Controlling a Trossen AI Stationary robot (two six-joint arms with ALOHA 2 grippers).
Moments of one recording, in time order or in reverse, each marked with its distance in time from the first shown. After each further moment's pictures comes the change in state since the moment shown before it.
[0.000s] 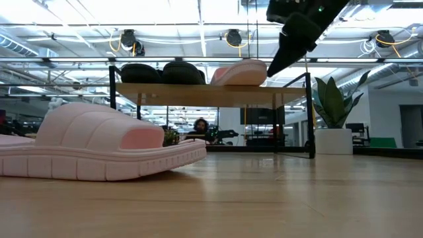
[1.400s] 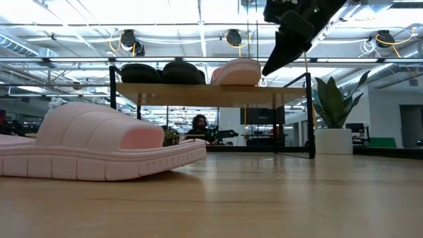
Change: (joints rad) left arm 0.000 0.000 0.000 0.004 -0.002 0.001; right arm -0.040 -0.001 0.000 0.045 -0.052 -0.012
